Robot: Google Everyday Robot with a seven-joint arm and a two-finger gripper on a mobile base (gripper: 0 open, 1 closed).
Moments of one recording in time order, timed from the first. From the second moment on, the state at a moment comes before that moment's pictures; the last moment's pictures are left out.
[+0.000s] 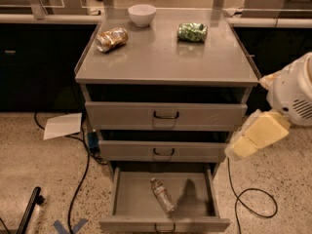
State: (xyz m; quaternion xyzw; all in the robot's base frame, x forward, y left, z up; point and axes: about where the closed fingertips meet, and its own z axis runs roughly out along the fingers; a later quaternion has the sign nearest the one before) arm 0.414 -0.182 0.925 -0.47 0.84 0.04 0.25
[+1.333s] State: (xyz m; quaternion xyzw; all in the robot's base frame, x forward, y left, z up) arm 0.534 -0.158 0.913 -0.32 0.85 0.11 0.40
